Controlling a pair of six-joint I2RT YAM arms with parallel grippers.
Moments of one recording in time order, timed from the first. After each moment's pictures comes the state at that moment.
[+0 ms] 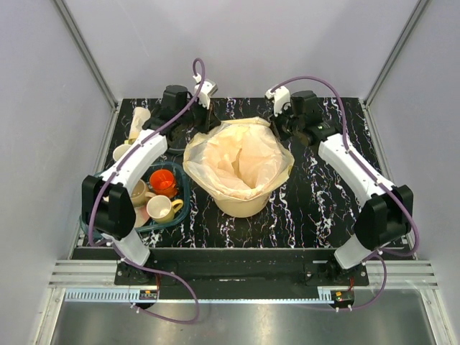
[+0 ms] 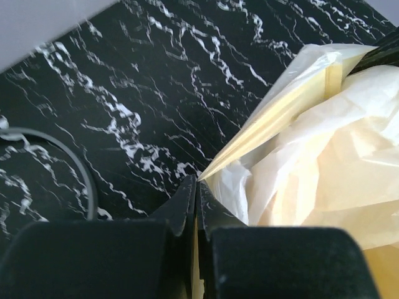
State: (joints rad) left arm -0.34 1.66 1.49 -0.26 0.48 0.08; right arm 0.40 1.58 1.45 -0.40 -0.18 -0.24
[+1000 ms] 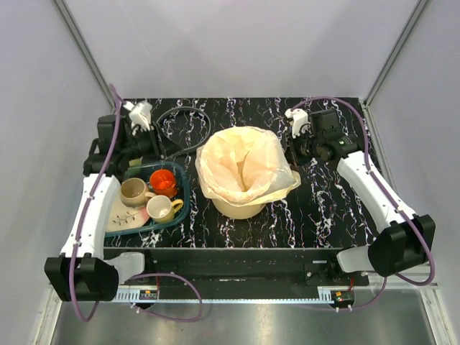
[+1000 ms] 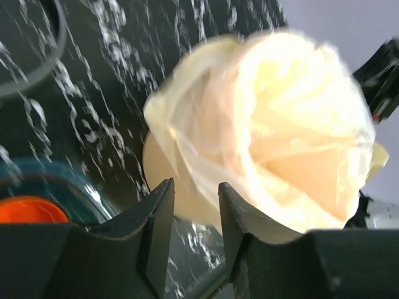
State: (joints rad) left arm 0.02 1.17 1.19 -0.53 0.73 -0.31; right arm 0.31 1.38 1.27 -0.68 -0.37 -0.13
